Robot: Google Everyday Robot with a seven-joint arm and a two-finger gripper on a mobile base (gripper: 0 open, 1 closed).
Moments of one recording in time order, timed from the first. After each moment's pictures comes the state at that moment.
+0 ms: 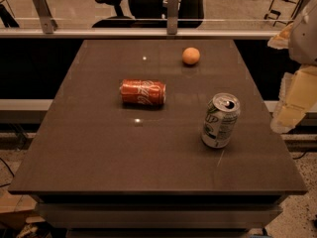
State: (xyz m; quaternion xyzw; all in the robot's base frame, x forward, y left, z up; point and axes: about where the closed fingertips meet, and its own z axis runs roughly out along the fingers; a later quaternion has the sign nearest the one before) arm 0.438 -0.217 0.976 -0.60 0.78 -0.03 0.16
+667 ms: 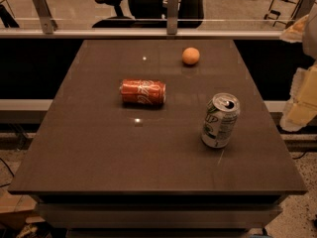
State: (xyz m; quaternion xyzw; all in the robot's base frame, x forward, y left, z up) arm 0.432 -0.223 0.992 -0.59 0.79 -0.05 0.17
